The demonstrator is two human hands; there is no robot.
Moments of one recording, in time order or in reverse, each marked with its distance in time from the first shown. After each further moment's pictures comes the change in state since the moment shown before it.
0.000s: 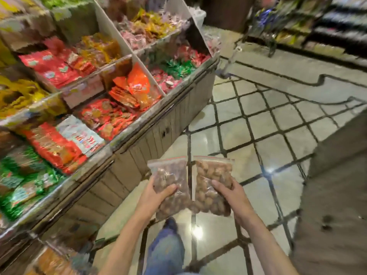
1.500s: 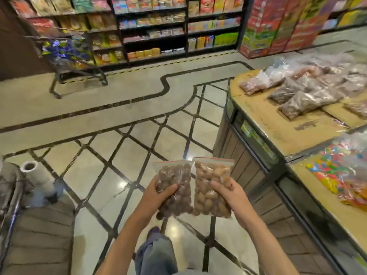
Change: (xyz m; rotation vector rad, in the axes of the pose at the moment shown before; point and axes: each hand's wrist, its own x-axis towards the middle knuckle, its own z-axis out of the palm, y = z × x) left_hand 0.721 0.381 0.769 0.387 -0.915 0.092; right_hand 0.554 -0.271 -0.635 0.372 0.806 -0.069
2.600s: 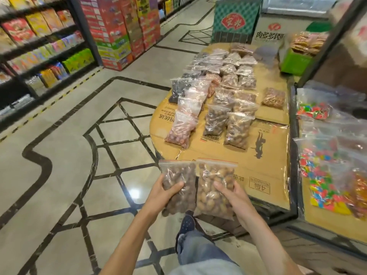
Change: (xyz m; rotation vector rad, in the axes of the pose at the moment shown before) left_hand 0.595 0.234 0.186 0.307 -0.816 0.054; right_hand 0.399 -0.159 -0.114 0.385 0.836 0.056
